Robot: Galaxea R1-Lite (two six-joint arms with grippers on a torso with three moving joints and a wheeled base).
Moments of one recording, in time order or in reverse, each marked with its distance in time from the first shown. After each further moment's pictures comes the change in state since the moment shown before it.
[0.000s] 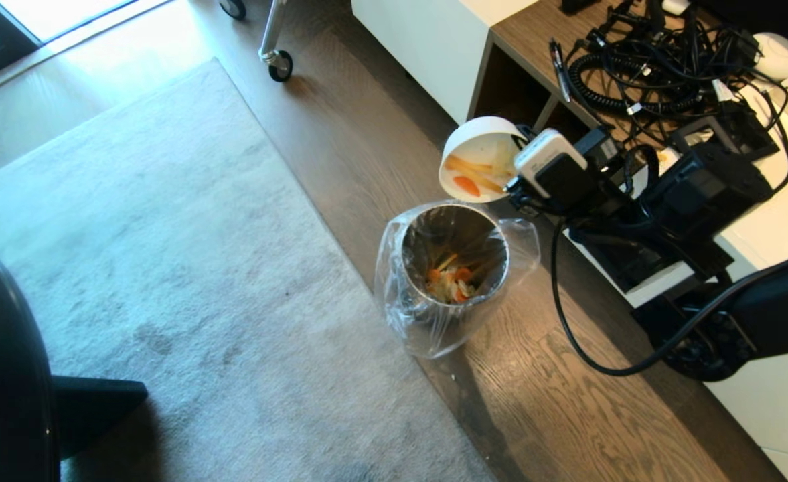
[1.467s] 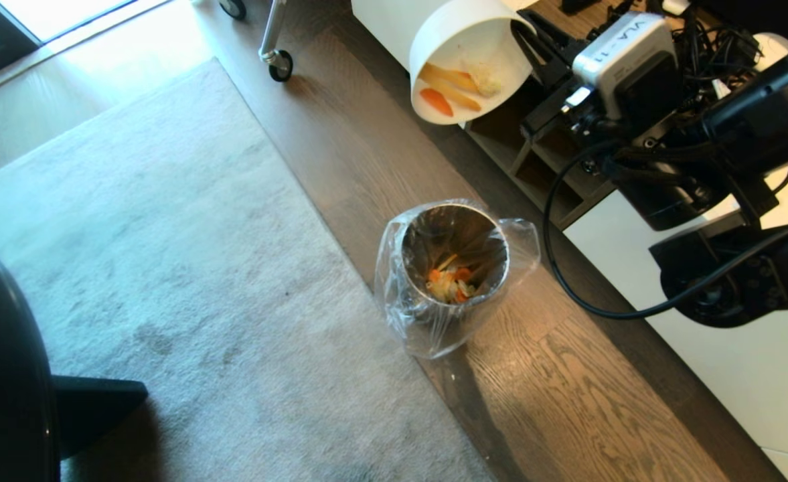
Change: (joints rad) left arm 0.000 0.000 0.000 0.000 0.000 0.000; right arm 0.009 -0.051 -0.215 -0.007 0.308 0.135
